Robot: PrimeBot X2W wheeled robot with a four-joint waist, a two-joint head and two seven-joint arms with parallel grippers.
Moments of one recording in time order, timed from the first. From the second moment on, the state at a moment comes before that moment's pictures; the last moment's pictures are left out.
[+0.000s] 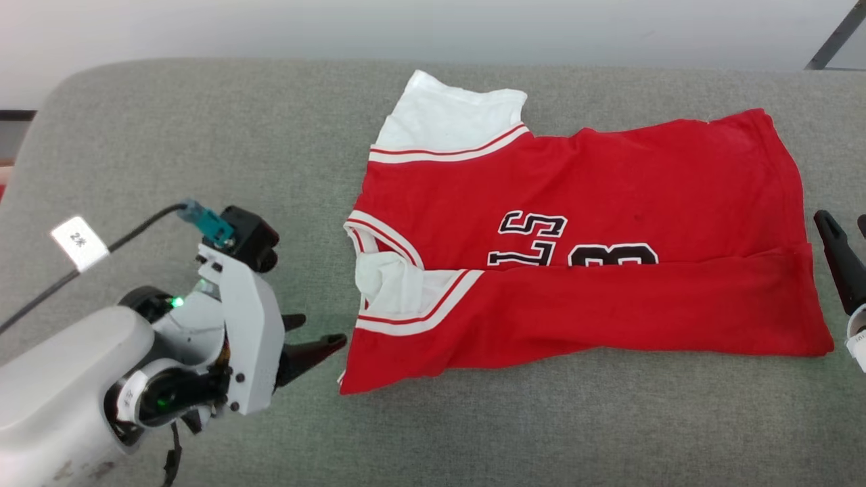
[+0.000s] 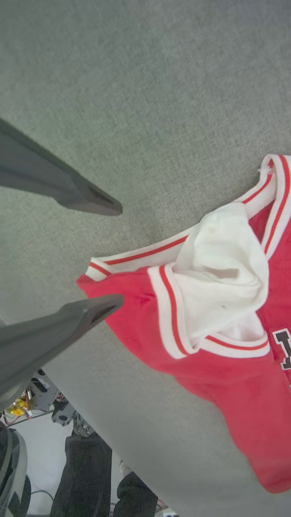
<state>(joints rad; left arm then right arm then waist) -0.84 0.89 -1.06 -0.02 -1.34 0.05 0.57 -0.28 -0.49 0.00 0.12 0.84 0.13 0.15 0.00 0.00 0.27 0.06</state>
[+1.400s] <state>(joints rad) -0.75 0.75 -1.06 0.13 -1.44 -0.05 0.48 -0.28 -0.75 0.18 0.00 0.72 0.13 0.59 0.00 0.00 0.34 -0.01</state>
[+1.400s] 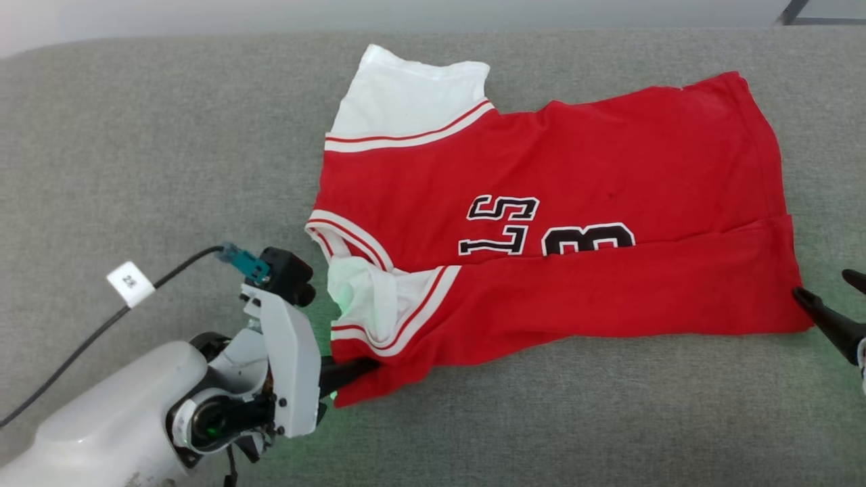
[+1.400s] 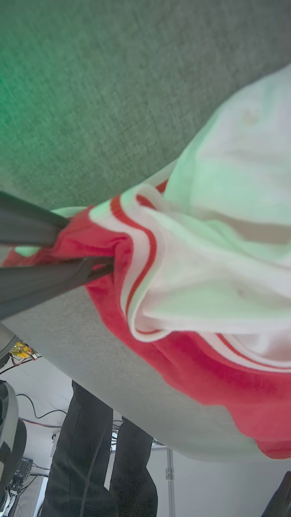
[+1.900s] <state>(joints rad) -0.75 0.72 -1.06 0.13 -1.42 -0.08 0.46 -0.38 -0.77 0.28 0.15 0.74 0.13 0.76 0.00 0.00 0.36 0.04</state>
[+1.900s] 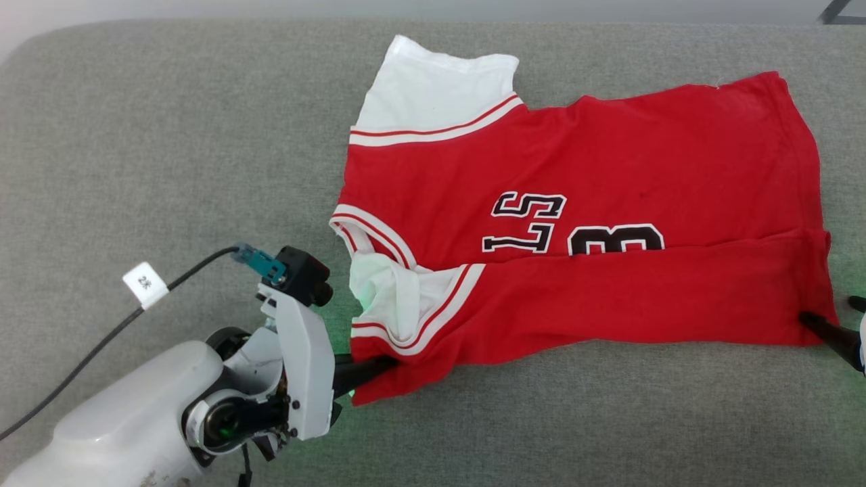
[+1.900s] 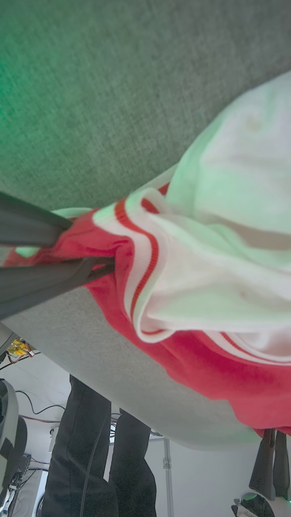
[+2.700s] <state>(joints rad) -0.63 0.86 -1.07 0.03 -1.37 -0.07 0.35 -0.17 -0.80 0.24 0.02 0.84 0.13 0.75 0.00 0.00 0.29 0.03</state>
